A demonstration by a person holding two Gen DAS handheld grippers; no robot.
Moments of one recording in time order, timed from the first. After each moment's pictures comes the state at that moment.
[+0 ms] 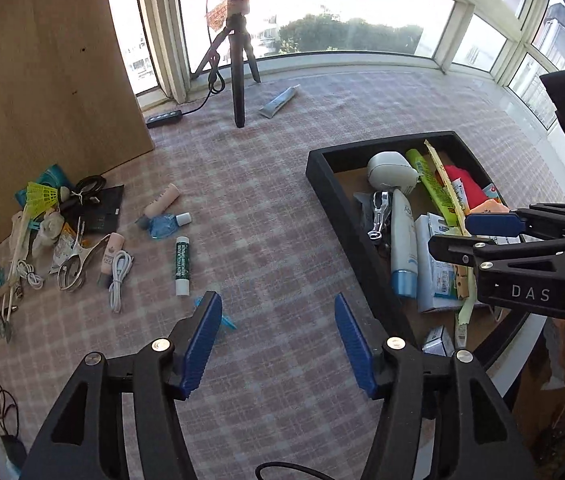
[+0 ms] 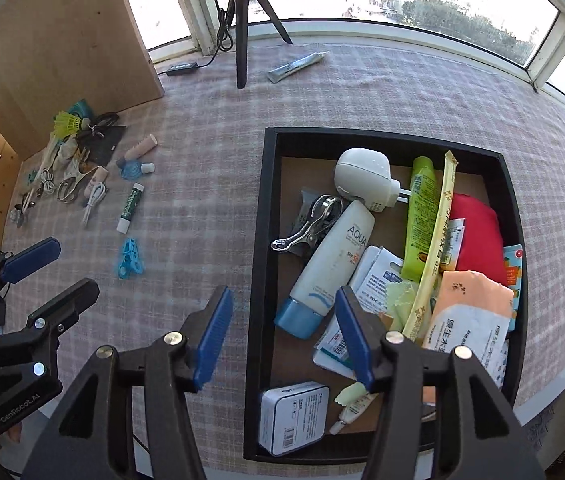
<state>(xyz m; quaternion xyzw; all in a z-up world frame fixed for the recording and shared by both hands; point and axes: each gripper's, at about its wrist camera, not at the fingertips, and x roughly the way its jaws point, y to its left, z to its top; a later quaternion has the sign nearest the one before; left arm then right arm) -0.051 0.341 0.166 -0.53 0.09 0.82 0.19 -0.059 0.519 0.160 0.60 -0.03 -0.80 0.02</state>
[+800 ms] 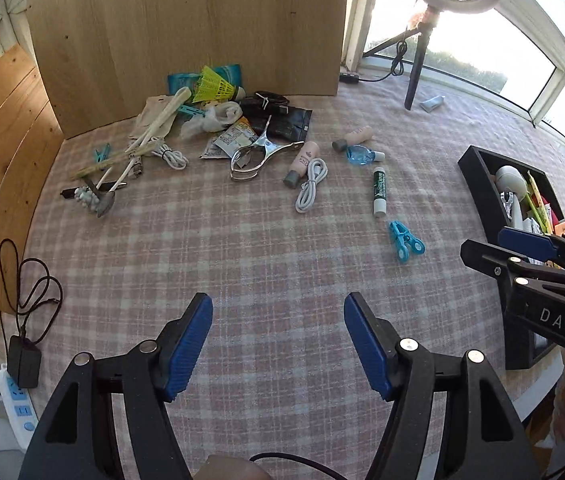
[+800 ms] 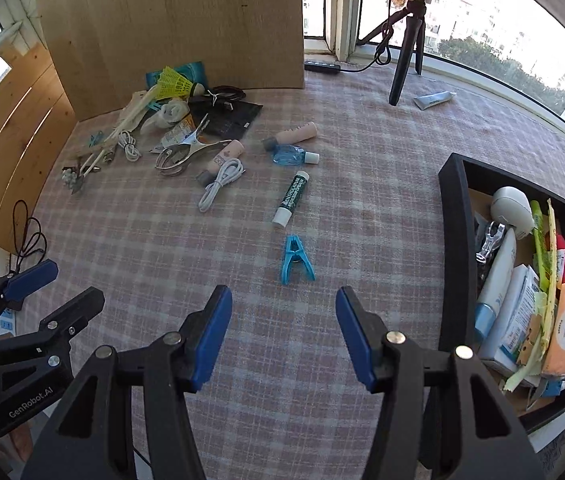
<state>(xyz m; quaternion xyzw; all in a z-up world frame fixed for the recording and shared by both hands) -0.009 0.141 0.136 -0.54 0.01 0.84 0.05 -0.033 0.325 0.147 0.55 0.01 -0.83 0.07</state>
